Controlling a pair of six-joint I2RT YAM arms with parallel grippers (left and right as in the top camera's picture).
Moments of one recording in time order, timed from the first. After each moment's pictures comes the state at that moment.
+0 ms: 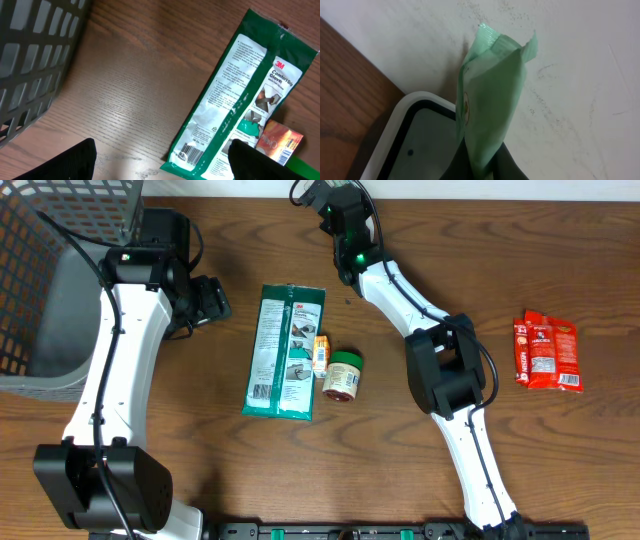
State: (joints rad) left arm -0.03 1.70 1.60 -1.20 -0.04 -0.41; right arm 0.45 2.59 2.17 0.12 0.41 -0.75
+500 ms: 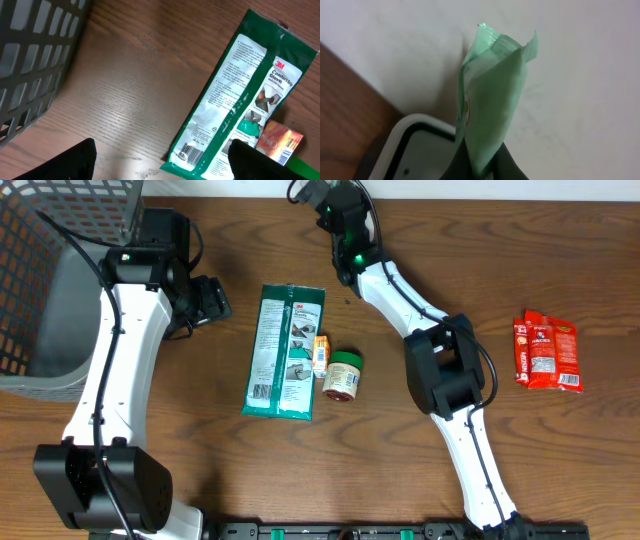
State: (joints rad) left arm -0.03 1.70 1.60 -1.20 -0.04 -0.41; right arm 0.45 2.59 2.17 0.21 0.40 -0.79
